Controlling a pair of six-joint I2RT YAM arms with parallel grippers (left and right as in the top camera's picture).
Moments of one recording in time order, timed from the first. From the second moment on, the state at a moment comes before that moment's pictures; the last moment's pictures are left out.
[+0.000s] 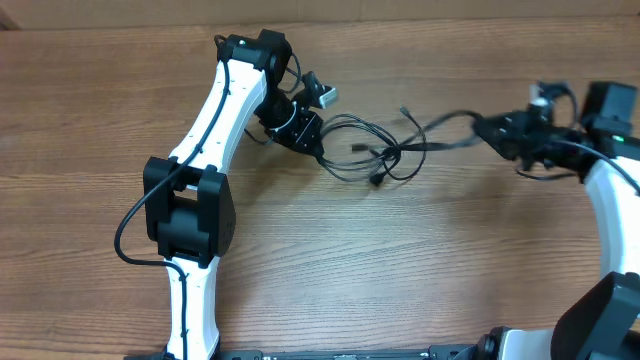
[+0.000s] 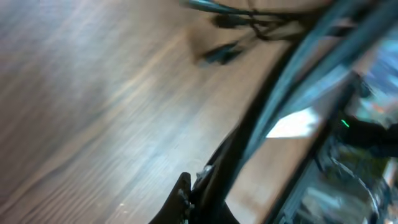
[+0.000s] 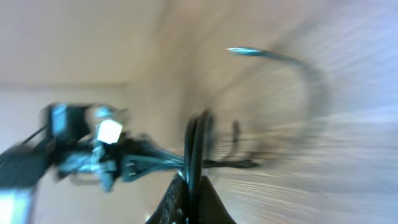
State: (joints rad) left arm -0.27 2.25 2.05 -1.43 0.59 0.34; right arm -0.34 1.56 1.20 -0.73 -0.93 0.42
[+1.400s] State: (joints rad) left arm -0.23 2.25 2.10 -1.49 1.40 0.61; right arm -0.38 1.56 1.20 -0.91 -0.90 0.19
